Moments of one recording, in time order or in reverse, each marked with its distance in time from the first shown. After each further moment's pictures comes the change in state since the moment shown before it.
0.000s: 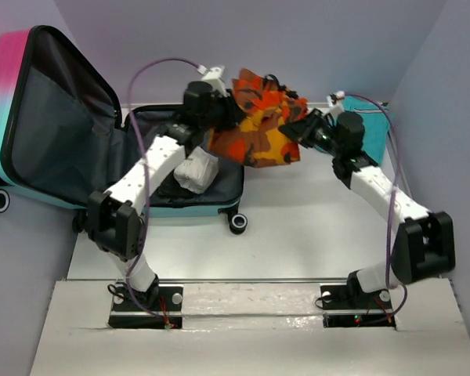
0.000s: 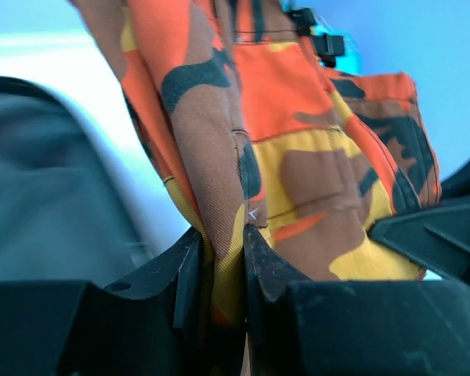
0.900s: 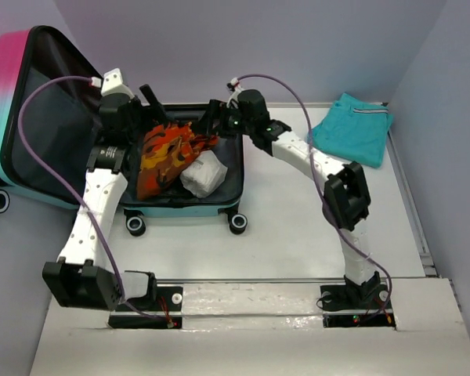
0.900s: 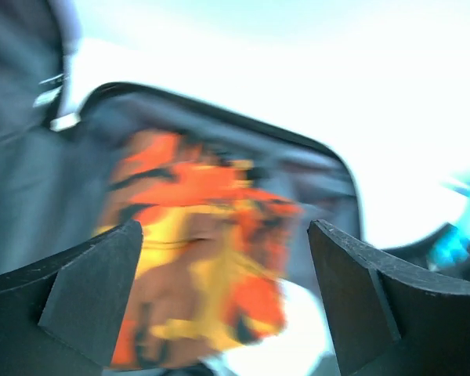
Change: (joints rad) left arm 0.465 -0.432 -0.238 -0.174 -0.342 0.046; right arm 0.463 0.827 1.006 -0.357 0.108 -0.153
